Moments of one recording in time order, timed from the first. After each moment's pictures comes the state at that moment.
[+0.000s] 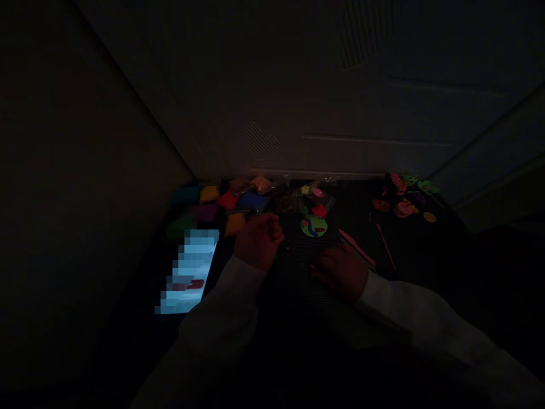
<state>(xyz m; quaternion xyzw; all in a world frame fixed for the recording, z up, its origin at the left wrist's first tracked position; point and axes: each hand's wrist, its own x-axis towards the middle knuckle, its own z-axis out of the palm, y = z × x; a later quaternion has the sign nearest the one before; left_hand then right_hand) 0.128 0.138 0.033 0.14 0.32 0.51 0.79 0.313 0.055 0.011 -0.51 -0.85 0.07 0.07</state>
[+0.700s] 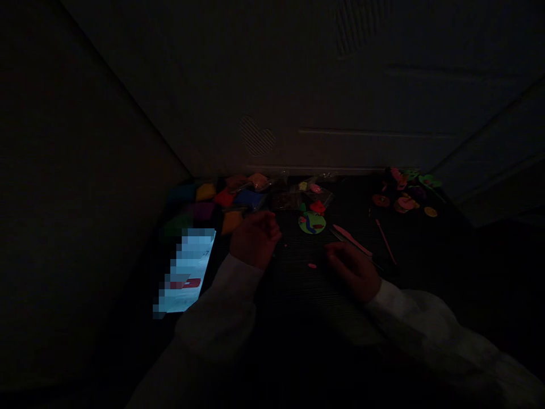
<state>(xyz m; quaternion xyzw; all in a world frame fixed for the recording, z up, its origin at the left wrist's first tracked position) 0.128 0.138 0.031 0.14 0.31 0.51 0.79 0.325 0.041 -0.008 -0.58 -0.66 0.31 0.36</state>
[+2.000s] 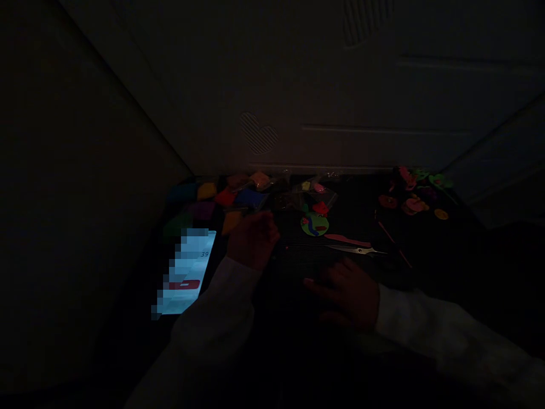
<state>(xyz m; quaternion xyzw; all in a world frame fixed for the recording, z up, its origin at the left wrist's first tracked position) 0.124 0.142 0.029 0.14 0.32 0.52 0.78 0.323 0.035 0.014 -0.42 -0.90 0.09 0.00</state>
